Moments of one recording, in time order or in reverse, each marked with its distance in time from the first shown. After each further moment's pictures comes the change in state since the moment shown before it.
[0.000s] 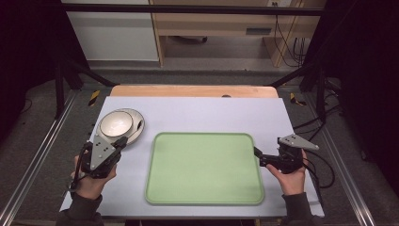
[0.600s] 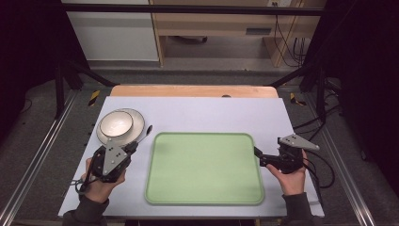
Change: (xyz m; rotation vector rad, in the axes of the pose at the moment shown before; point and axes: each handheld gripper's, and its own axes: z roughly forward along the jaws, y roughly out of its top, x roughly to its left) left arm -0.023 0.002 0.007 0.013 -0.058 0.052; right arm 0.000 0.000 -0.001 -0.002 -0.002 0.002
